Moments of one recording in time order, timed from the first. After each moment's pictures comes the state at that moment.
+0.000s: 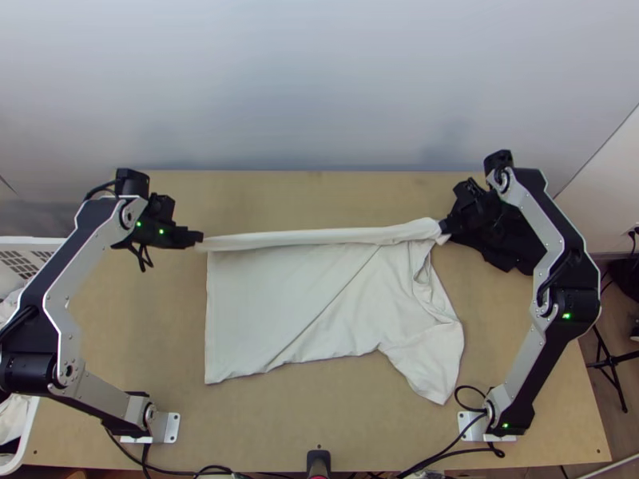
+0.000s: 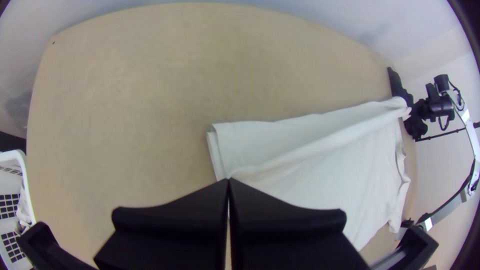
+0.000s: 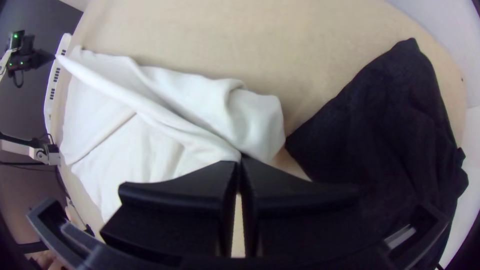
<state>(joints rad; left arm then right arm) 0.04 1.65 1.34 -0.83 0.27 0.08 -0.03 2.05 1.72 -1.05 -0.37 -0.43</state>
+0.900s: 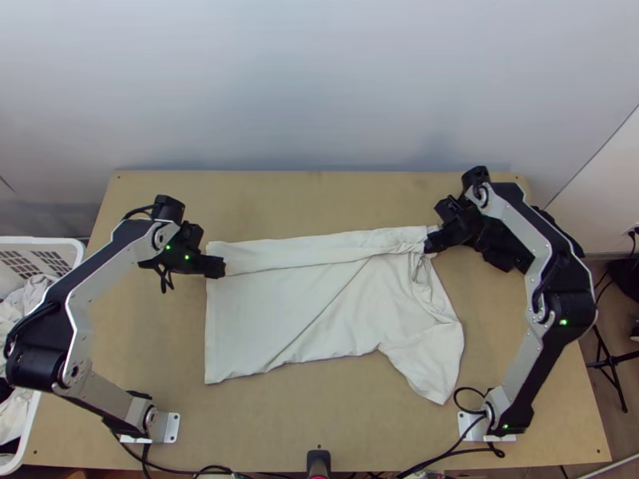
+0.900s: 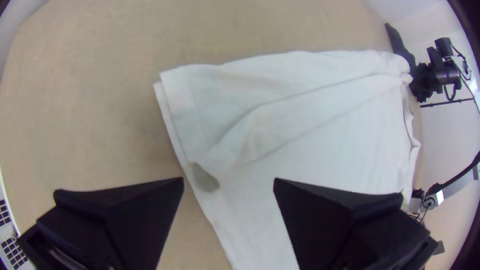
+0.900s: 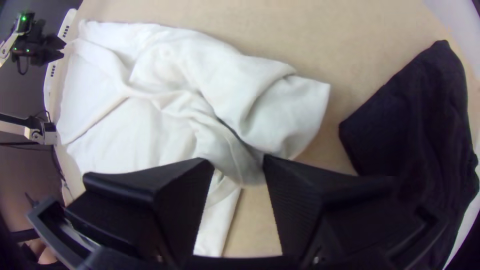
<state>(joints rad) -0.08 1.67 1.18 -0.79 0.25 0.08 0.04 2.01 1.57 -1.01 -0.35 -0.45</state>
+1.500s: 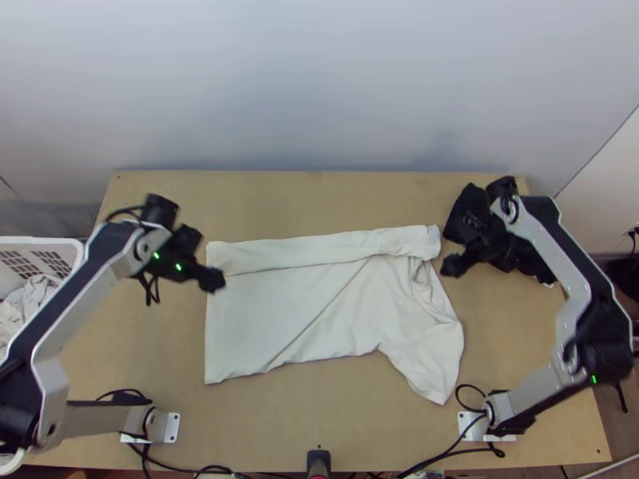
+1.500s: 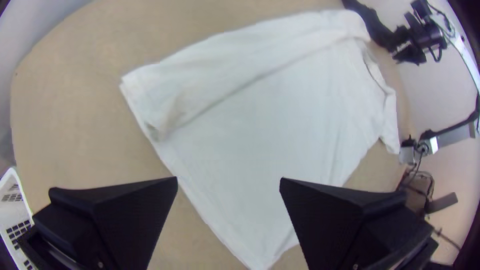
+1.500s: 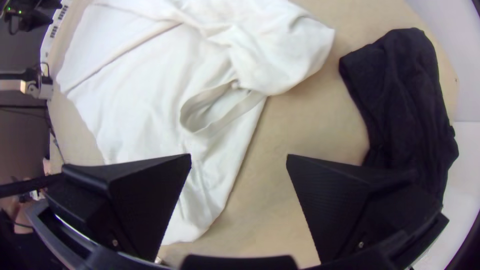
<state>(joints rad) -0.20 1.43 1.20 -1.03 0.25 0.16 0.02 1.70 1.35 -1.11 -0.25 -0.61</state>
